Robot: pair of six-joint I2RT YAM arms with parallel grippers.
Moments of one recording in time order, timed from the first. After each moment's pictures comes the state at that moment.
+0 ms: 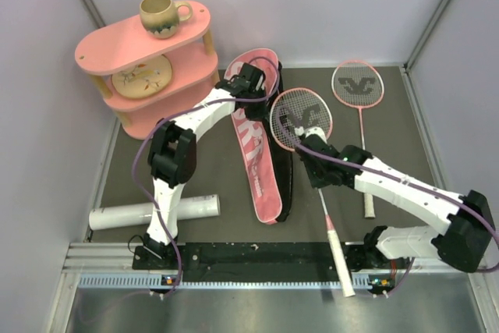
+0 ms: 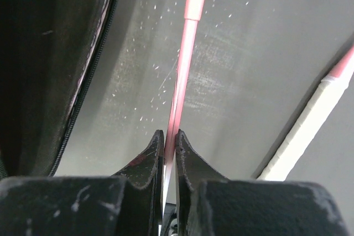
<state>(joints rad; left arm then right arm) -0.52 2.15 1.87 -0.64 0.19 -0.56 0.85 1.20 0.97 -0.87 0.34 0.43</state>
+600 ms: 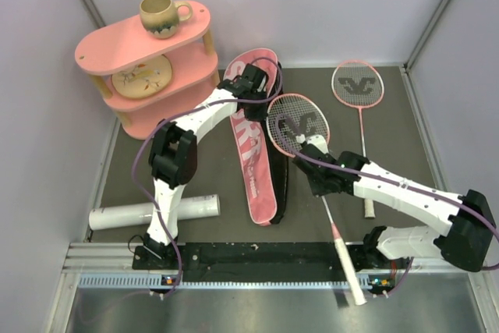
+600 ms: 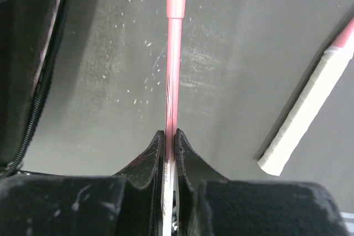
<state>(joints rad) -0.54 2.15 1.88 -0.68 0.11 -0.50 0.93 1.22 0.94 -0.92 0.40 0.53</state>
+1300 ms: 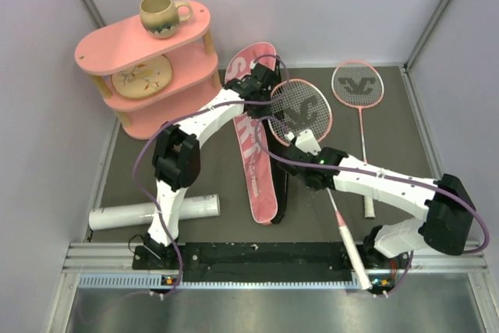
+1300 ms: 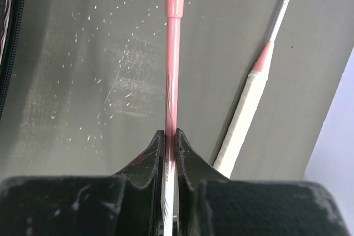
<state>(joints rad) -0.60 2.15 1.94 -0.74 -0.09 -0.50 0.98 1.36 1.04 -0.99 0.68 0.51</state>
